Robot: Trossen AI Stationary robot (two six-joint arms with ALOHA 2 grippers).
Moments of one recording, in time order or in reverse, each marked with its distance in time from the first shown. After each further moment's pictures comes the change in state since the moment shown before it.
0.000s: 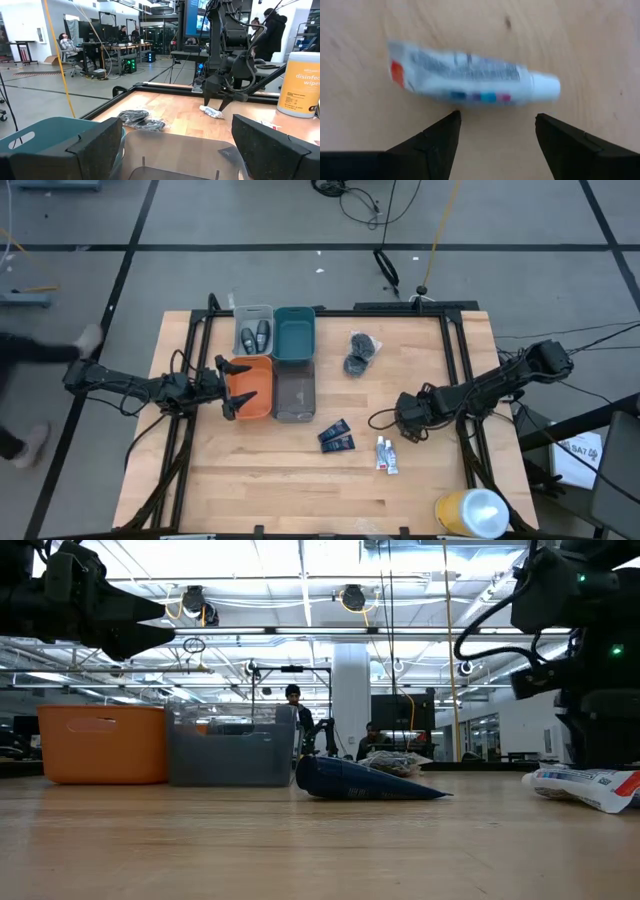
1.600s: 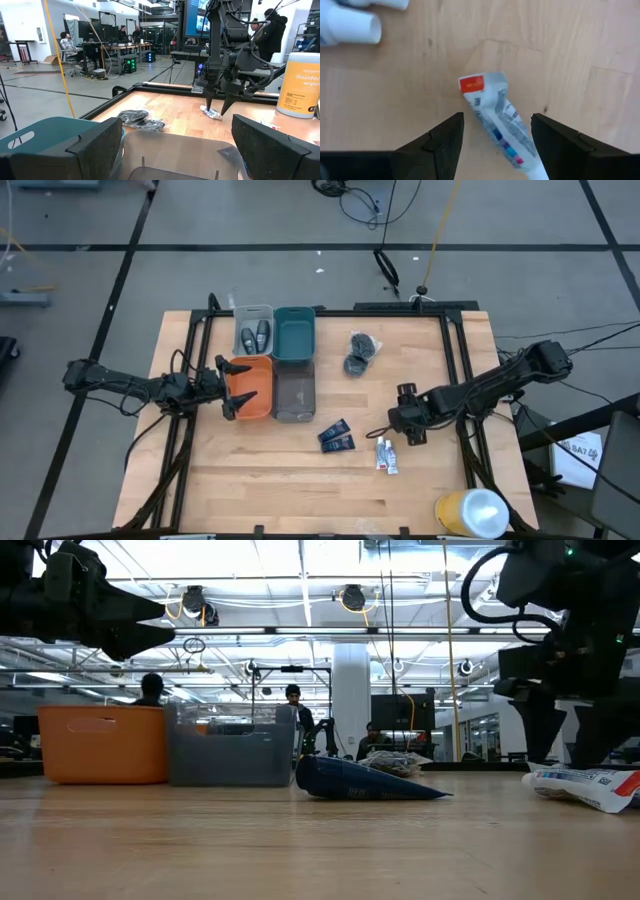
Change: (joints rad) left arm 0.000 0.000 0.000 0.000 0.001 -0.003; right arm -0.004 0.007 0.058 0.197 0.015 -0.659
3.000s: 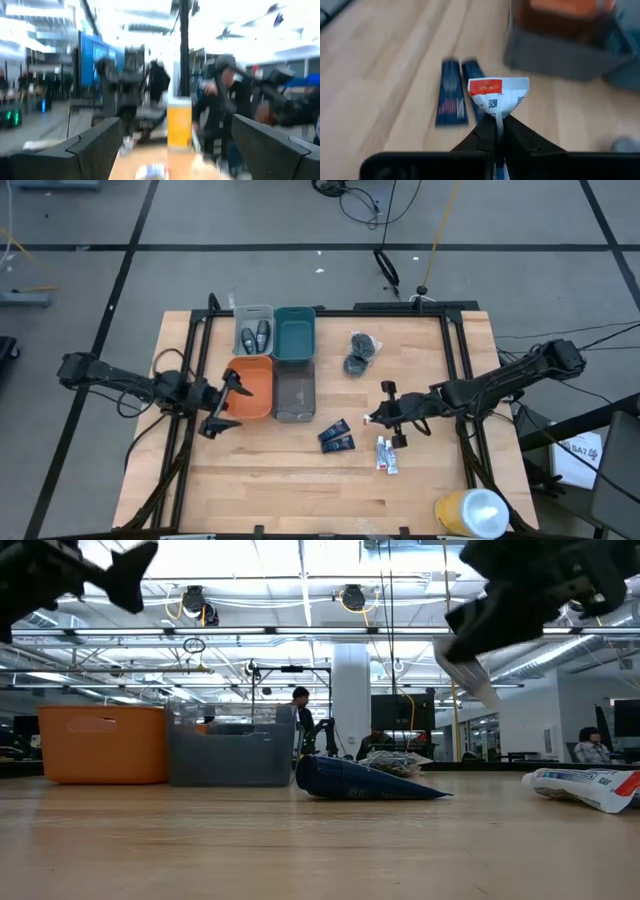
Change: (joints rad) left arm -0.022 0.200 0.000 0.458 0.543 -0.027; right arm -0.016 -0.173 -0.028 0.625 -0.058 -0.120
